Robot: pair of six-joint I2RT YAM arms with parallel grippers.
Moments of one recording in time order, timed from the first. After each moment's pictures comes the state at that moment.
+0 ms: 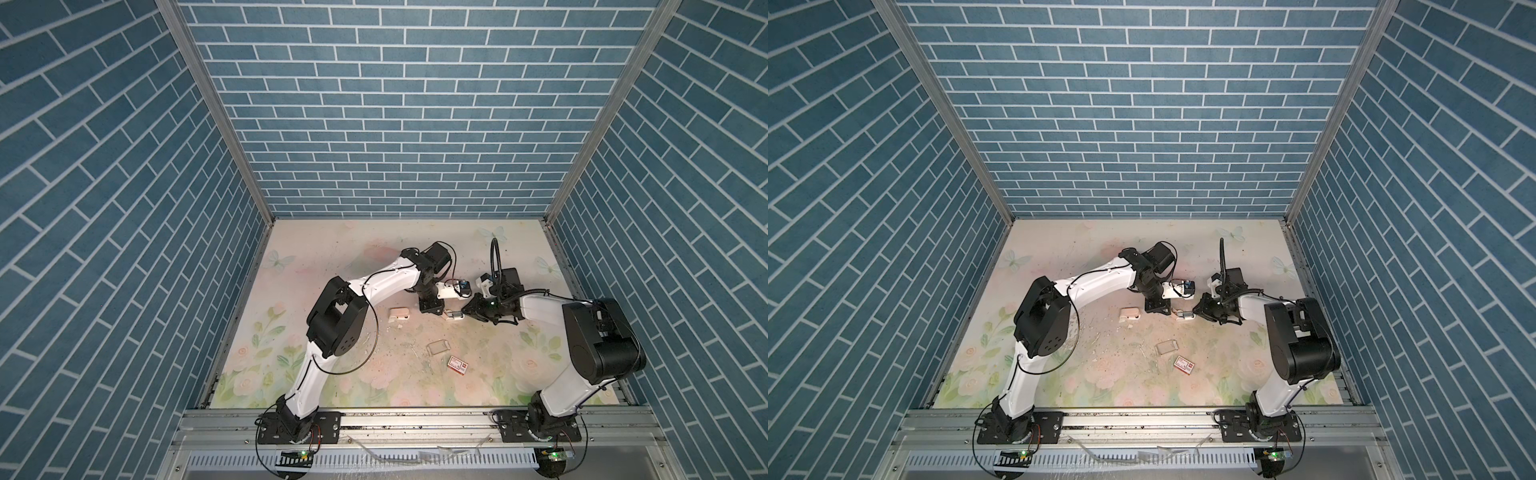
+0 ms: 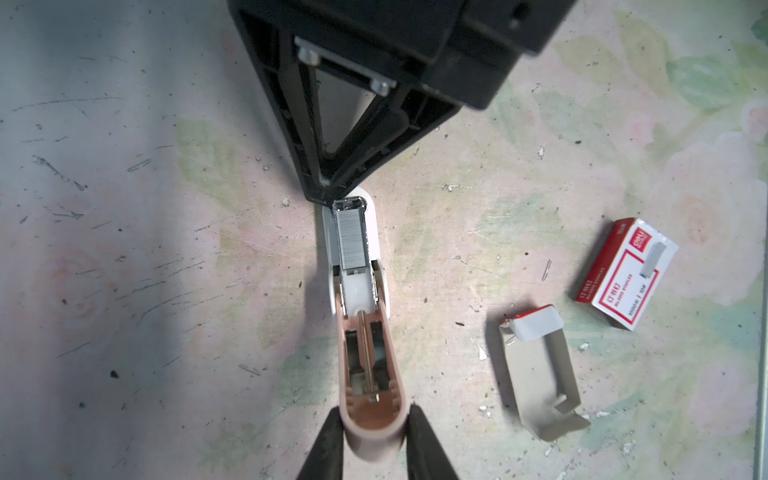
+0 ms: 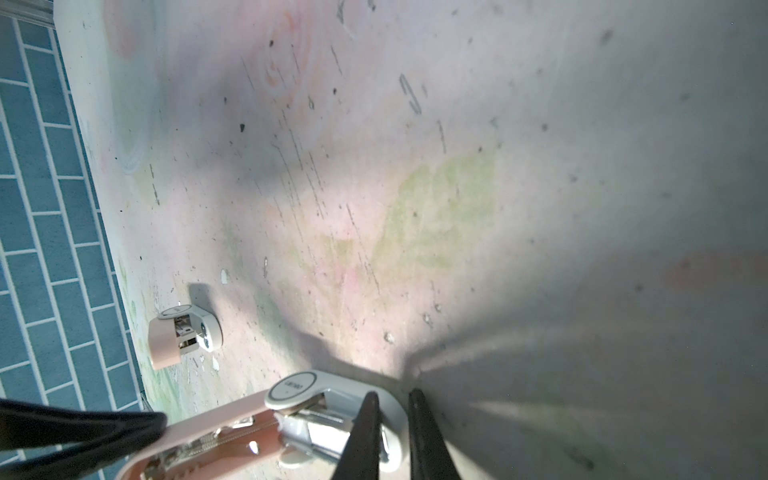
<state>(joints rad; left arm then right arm) -0.79 2.17 1.81 -0.93 0.36 0.72 0.25 1.66 0.74 -0.16 -0.56 0.47</state>
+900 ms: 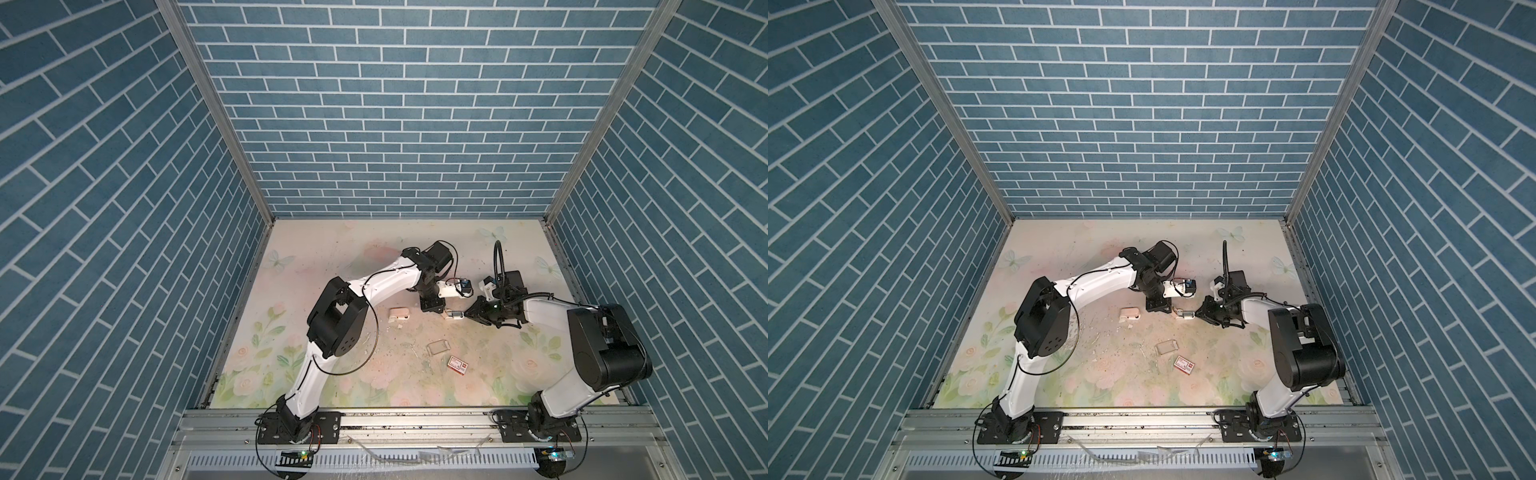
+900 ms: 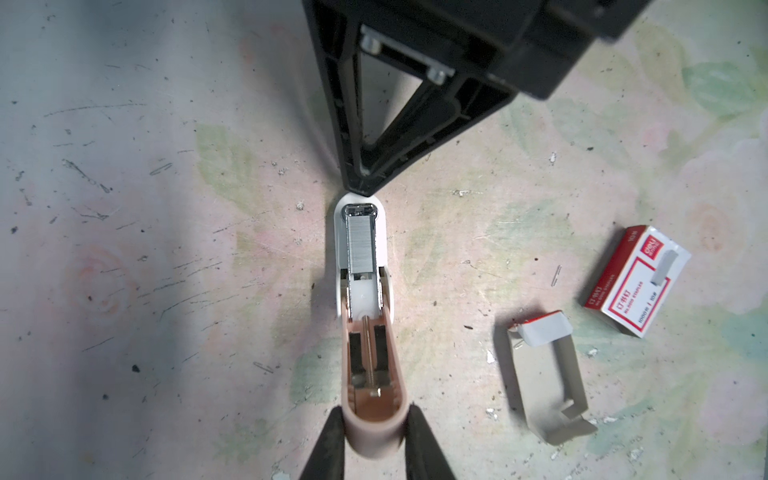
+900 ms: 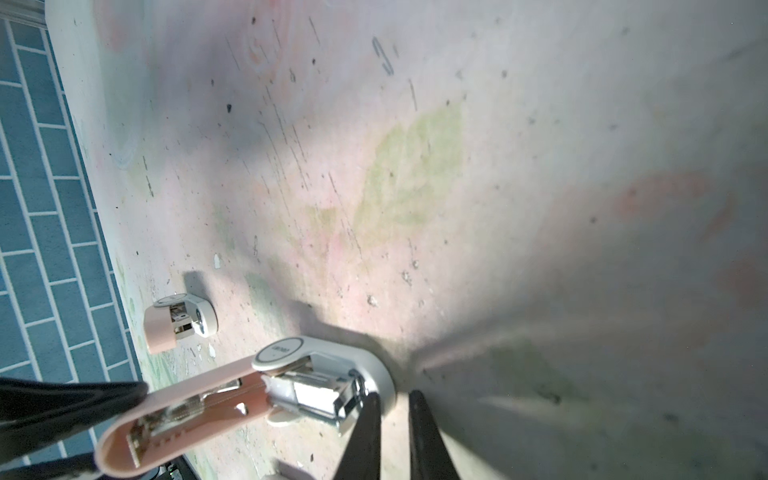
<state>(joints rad) -0.80 2.17 1.83 -0.93 0.33 0.70 0.23 1.62 0.70 -0.19 -0.57 0.47</state>
